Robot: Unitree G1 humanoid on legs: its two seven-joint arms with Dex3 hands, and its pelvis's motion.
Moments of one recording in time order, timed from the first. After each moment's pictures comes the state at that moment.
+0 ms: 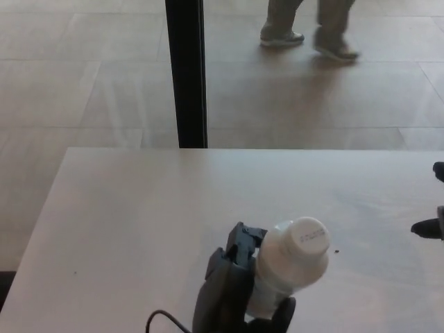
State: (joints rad) left_arm -0.12 0.01 -0.52 0.08 0.34 0.15 0.35; right_arm 0.03 -0.29 -0.23 -0.21 0.15 0.05 0.08
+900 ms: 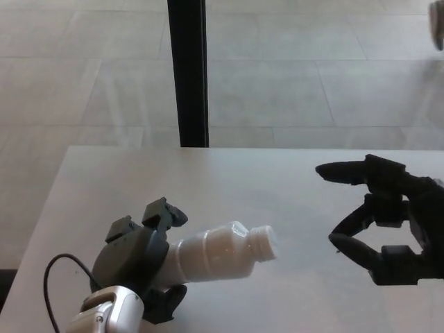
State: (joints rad) left_arm -0.22 0.37 -0.47 -0.05 0.51 0.47 0.08; right_arm -0.07 -0.42 0.08 -0.41 -0.04 0.09 0.15
